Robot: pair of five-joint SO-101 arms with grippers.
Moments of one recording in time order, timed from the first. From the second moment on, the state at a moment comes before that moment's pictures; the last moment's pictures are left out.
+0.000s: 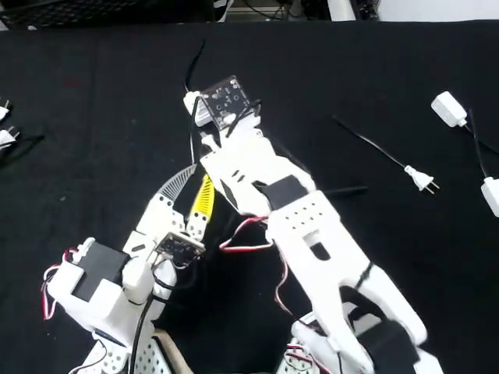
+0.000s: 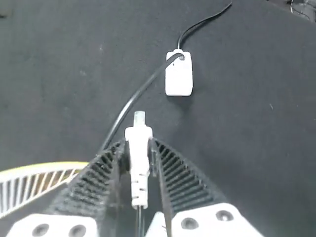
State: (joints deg) left arm 17.5 7.0 95.2 -97.2 -23.2; right arm -28.2 -25.7 40.8 33.6 5.2
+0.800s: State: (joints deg) left arm 19.6 7.1 89.8 -89.2 -23.2; right arm -30.1 -35.5 40.8 49.7 5.8
